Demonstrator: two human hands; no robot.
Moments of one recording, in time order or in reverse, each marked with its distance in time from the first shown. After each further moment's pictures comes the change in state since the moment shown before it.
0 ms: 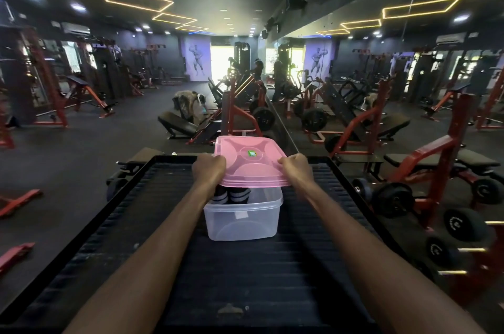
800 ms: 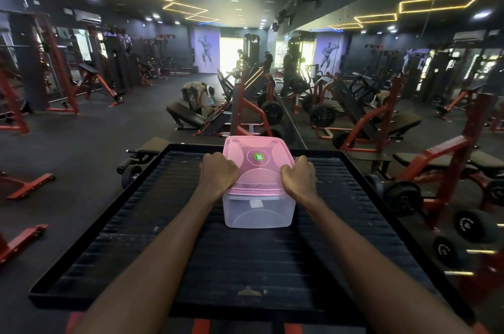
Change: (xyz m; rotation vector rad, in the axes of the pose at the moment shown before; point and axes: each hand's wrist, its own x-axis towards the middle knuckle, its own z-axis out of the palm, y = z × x) left_hand 0.002 -0.039 -0.017 0.401 -0.005 0.188; right_hand -0.039 0.015 0.036 -0.279 0.079 -0.074
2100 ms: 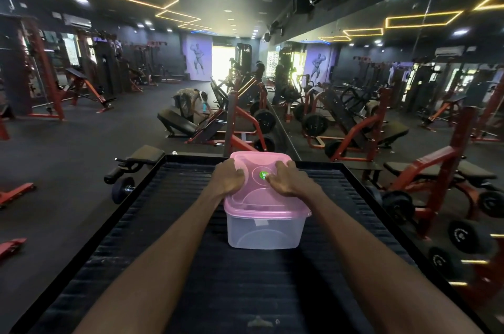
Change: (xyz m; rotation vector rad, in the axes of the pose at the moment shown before) left_hand 0.058 -0.006 0.026 0.032 -0.228 0.181; right_hand 0.038 -0.031 0.011 -0.616 -0.375 -0.245
